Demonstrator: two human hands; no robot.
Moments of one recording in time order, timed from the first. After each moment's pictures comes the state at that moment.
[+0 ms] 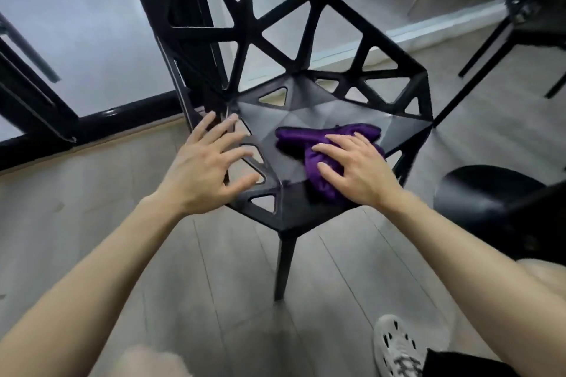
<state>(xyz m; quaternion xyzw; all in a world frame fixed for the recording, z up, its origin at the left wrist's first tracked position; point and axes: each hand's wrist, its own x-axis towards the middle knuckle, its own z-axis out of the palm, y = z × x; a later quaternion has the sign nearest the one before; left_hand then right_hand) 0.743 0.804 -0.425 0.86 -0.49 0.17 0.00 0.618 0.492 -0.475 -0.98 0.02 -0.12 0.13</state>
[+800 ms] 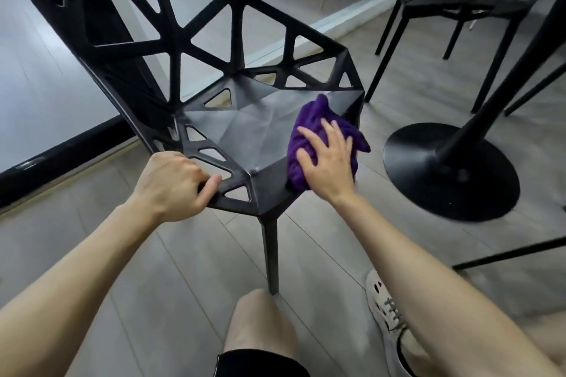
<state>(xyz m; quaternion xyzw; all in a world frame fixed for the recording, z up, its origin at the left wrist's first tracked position) 0.760 0.800 -0.441 0.78 -0.58 0.21 -0.06 0.579 0.532 -0.510 -0.88 0.29 -0.26 0.26</state>
